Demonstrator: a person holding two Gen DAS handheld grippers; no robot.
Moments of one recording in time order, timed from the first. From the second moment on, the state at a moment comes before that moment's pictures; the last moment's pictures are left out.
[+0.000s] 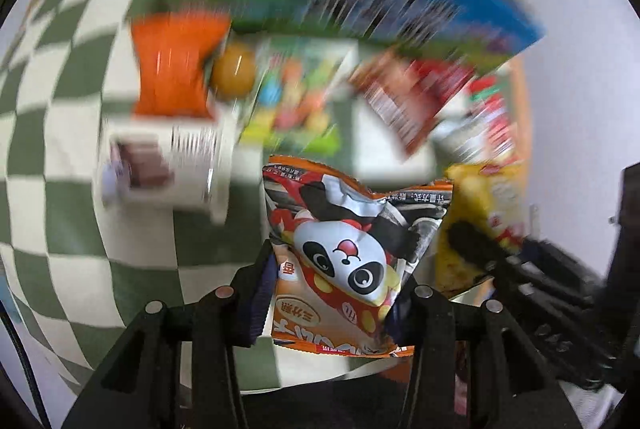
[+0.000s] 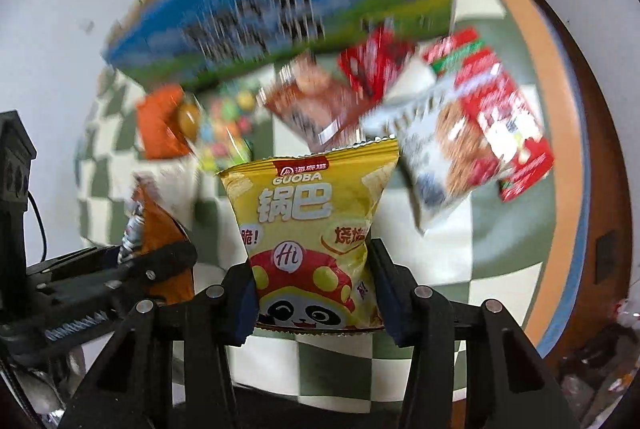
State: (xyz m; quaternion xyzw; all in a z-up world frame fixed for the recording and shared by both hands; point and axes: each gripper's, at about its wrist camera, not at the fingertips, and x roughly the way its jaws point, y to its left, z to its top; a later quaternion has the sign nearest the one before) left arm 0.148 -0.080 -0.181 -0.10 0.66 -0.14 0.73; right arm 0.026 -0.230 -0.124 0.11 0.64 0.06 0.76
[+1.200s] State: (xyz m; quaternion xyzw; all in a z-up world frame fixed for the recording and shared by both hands) left arm 0.431 -0.065 -0.221 -0.04 0.71 -0.05 0.70; right arm 0.387 -0.272 -0.115 0.10 0.64 -0.02 0.76
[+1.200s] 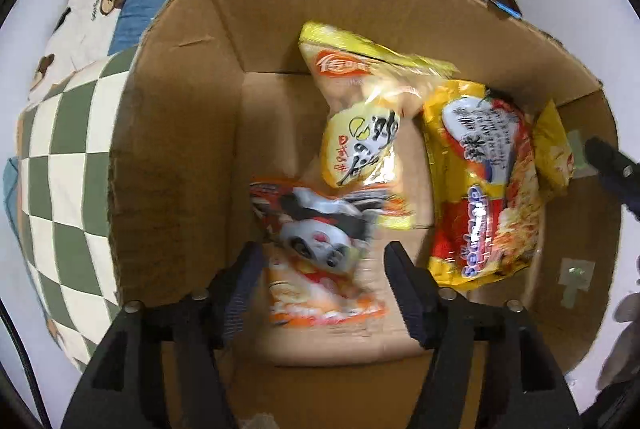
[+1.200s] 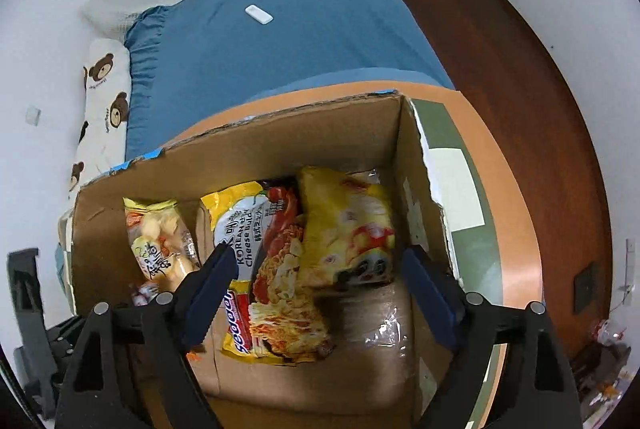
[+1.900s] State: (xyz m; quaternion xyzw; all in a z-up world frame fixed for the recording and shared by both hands) left arm 0.363 -0.072 -0.144 -0.03 0.60 -0.04 0.80; right arm 0.293 -0.253 -0.075 0.03 0.60 0.01 0.80
